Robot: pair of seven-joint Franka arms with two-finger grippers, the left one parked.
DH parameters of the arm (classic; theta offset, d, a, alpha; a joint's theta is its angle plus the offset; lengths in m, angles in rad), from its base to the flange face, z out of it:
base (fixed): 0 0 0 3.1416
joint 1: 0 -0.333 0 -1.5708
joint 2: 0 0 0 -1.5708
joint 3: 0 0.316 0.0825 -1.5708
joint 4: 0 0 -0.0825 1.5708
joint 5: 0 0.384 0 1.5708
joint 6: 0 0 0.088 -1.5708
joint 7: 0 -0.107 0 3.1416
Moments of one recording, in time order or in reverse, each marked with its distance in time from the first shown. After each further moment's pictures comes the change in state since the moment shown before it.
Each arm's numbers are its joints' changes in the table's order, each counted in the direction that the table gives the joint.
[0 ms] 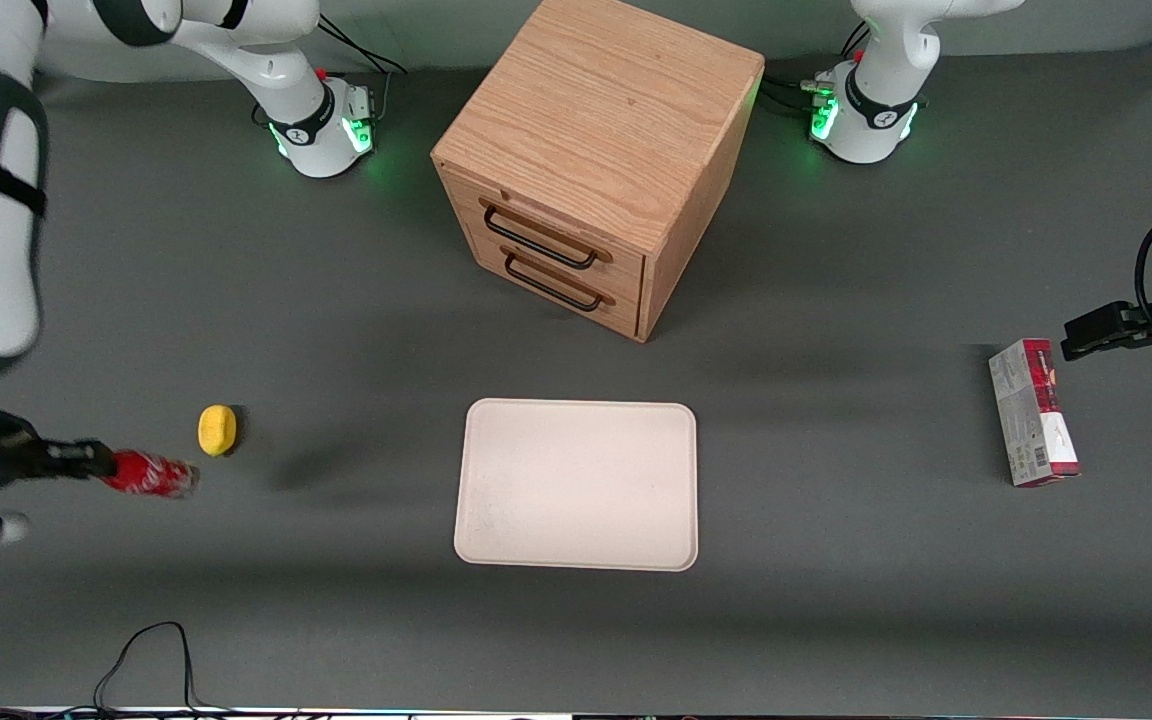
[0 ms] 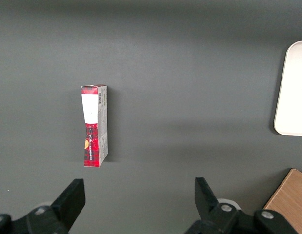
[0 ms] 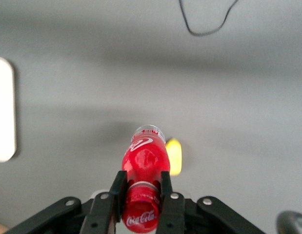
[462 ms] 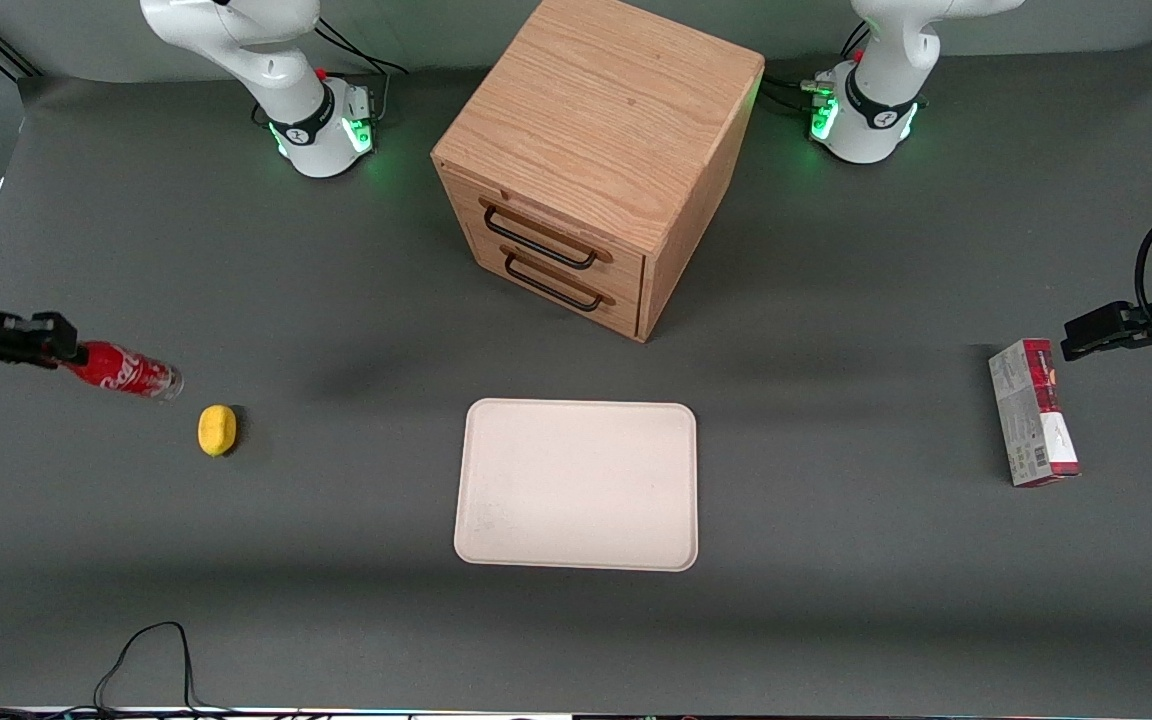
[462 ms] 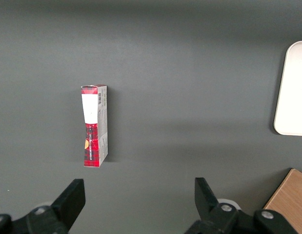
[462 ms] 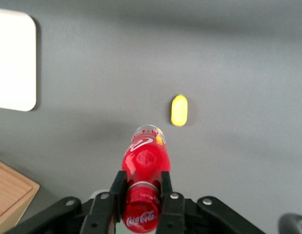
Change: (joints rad) arm -0.043 0.301 0.000 0.286 -0.043 -0.049 0.005
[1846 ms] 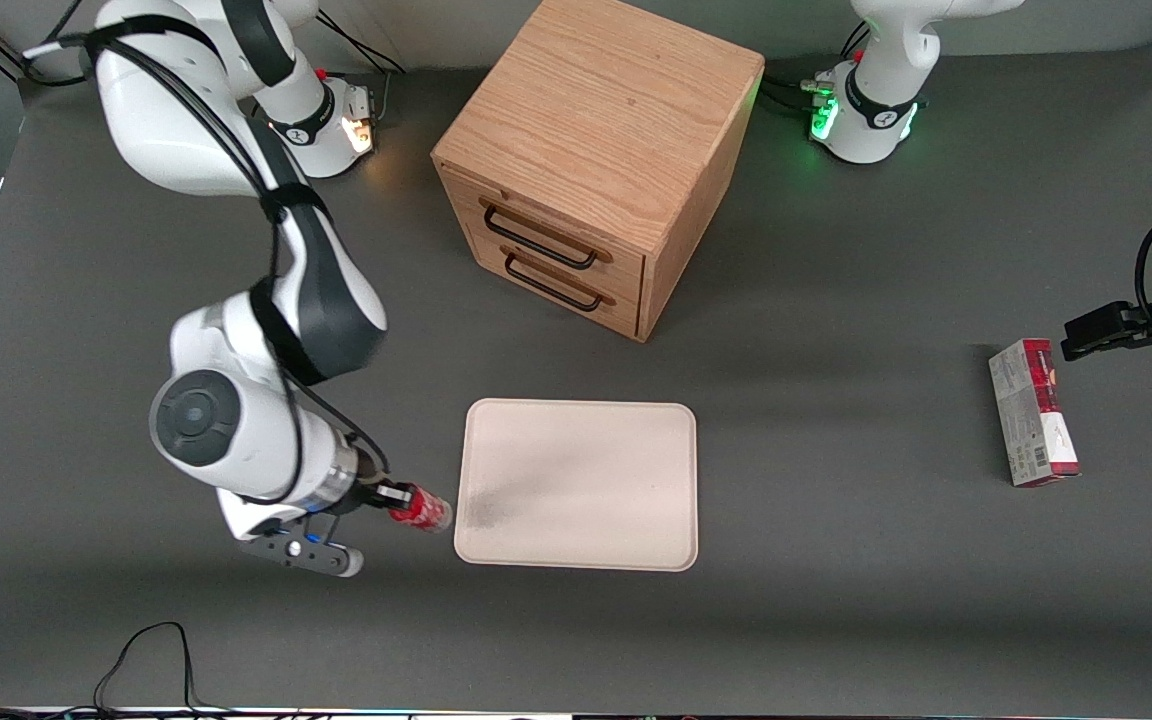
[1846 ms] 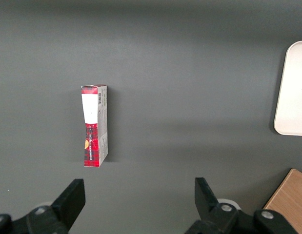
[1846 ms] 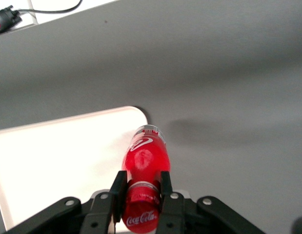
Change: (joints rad) arm -0.283 -0.651 0.149 -0.511 0.027 0.327 -0.770
